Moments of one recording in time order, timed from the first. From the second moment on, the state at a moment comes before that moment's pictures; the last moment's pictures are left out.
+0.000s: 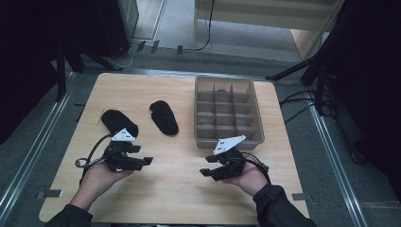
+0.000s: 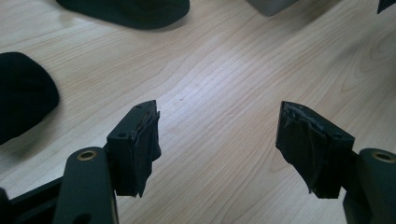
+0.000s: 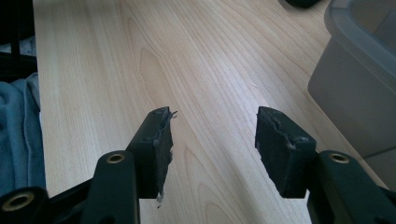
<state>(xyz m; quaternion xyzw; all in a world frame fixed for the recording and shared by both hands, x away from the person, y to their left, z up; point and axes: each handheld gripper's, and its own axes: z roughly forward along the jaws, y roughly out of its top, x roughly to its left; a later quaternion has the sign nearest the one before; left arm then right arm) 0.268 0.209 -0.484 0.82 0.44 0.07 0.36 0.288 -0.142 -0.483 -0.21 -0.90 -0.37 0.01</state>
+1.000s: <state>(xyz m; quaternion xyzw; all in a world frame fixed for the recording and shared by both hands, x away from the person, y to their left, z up) 0.296 0.256 -0.485 0.81 0.47 0.09 0.33 0.291 -0.140 -0.486 -0.21 -0.91 -0.36 0.01</state>
